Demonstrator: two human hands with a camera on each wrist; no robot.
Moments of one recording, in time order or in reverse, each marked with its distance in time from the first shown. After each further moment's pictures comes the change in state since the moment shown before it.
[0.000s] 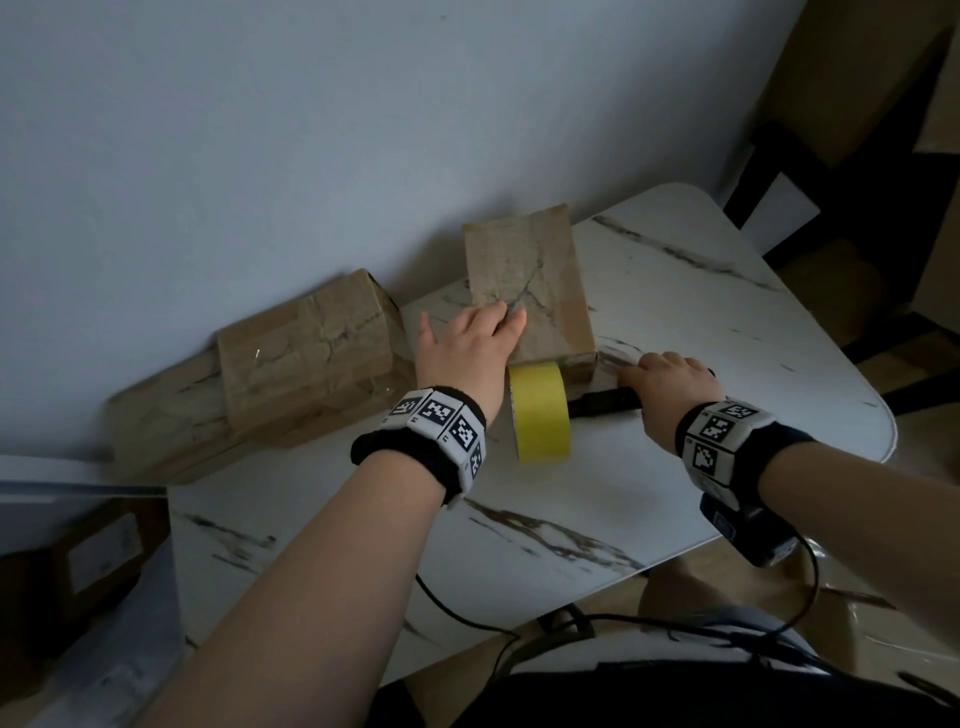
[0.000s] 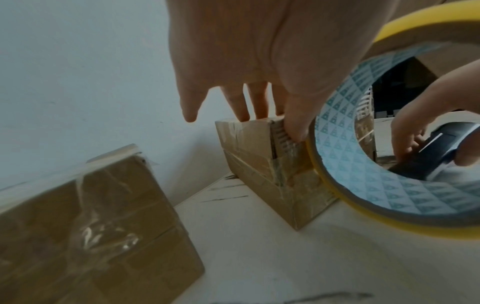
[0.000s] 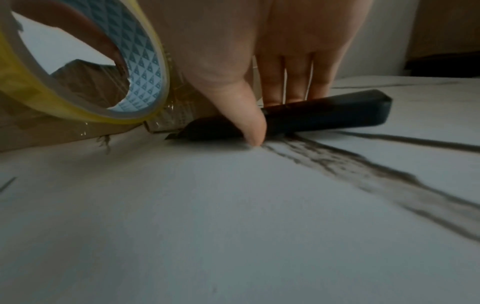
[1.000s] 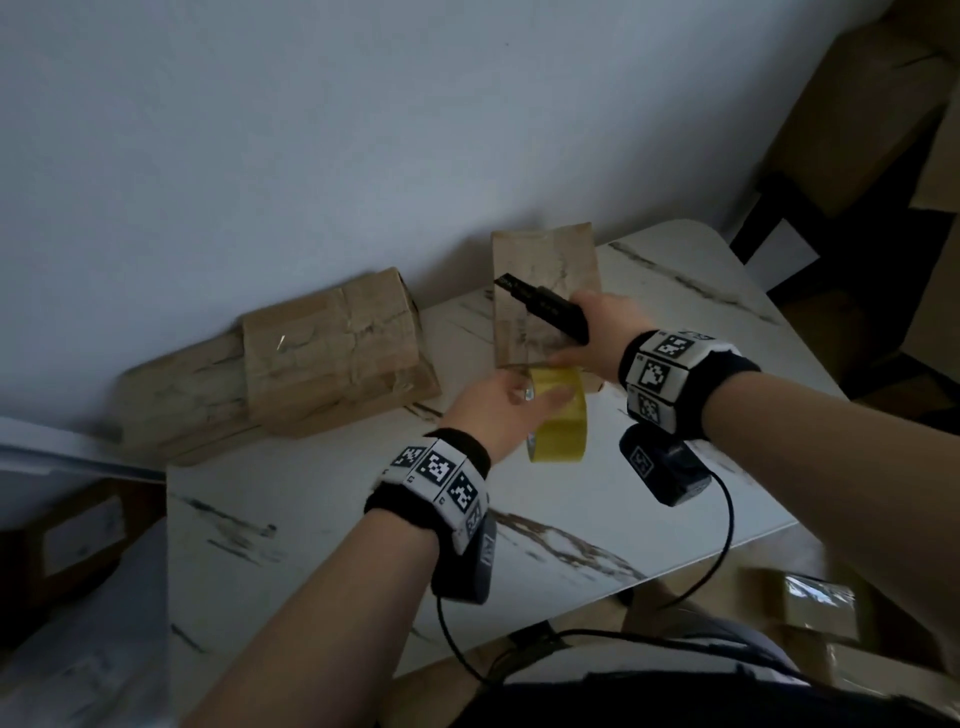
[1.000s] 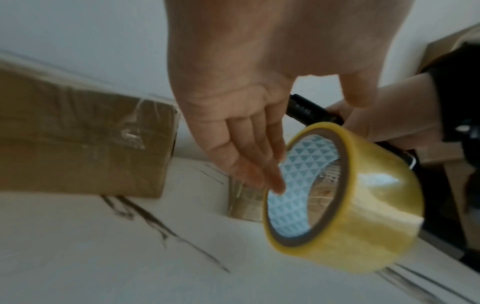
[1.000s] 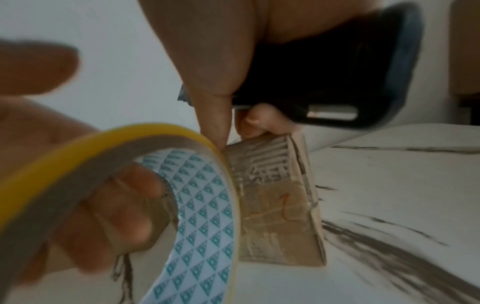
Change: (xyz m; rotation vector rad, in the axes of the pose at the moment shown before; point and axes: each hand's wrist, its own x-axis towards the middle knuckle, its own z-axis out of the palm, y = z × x) left_hand -0.038 0.002 0.010 -0.877 -0.195 -0.278; right_hand 0.023 -0.067 -0.082 0.401 0.142 -0.057
